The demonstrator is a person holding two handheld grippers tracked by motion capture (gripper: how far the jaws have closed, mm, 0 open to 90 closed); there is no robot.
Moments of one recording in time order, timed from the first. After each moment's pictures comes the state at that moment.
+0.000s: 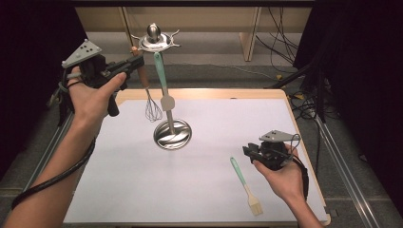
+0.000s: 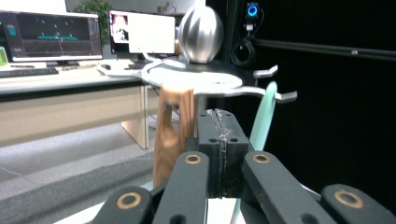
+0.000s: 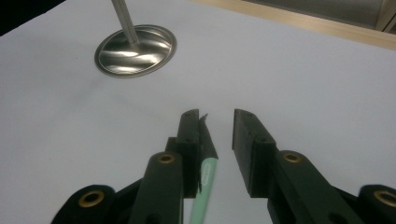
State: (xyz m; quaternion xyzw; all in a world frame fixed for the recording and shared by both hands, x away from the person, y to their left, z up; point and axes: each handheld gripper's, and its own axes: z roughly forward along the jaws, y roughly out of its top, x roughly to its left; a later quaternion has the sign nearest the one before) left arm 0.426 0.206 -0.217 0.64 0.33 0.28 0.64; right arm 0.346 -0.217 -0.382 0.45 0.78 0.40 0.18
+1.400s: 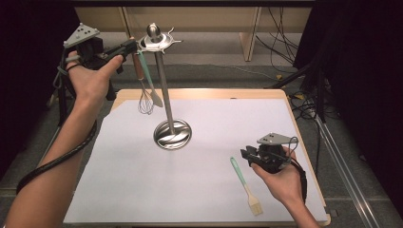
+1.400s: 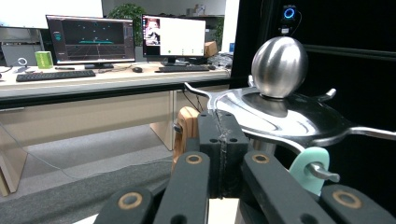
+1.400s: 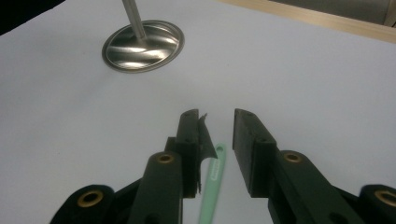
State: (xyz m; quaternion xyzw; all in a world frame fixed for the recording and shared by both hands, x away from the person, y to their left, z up) left arm 0.461 0.218 -0.203 0.62 0.37 0.32 0.61; right arm 0.341 -0.211 -0.385 0.45 0.78 0.40 0.17
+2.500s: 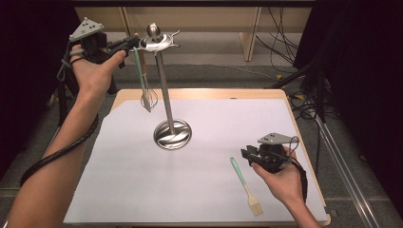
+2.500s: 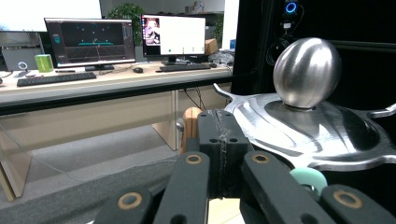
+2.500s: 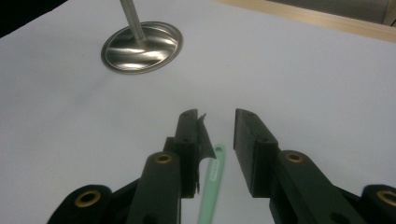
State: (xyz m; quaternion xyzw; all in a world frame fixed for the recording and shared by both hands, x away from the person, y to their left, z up) left arm 0.475 0.219 -0.202 0.63 0.36 0.33 0.61; right arm 0.342 -0.212 -0.384 0.45 0.78 0.40 0.18
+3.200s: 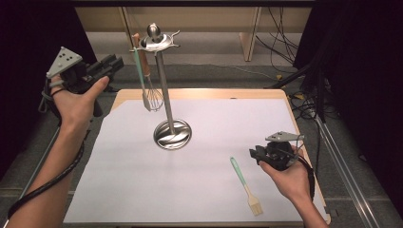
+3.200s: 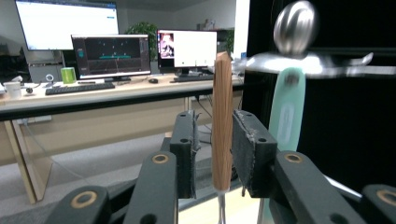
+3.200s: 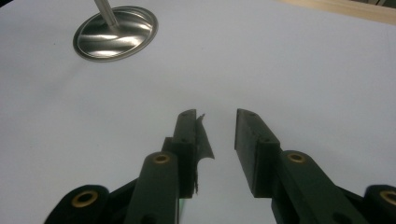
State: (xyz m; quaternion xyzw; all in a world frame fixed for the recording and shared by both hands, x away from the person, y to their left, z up) left arm 0.428 0.252 -0.247 0.60 0.38 0.34 0.61; right arm 0.349 -0.233 -0.387 0.48 0.78 0.37 0.17
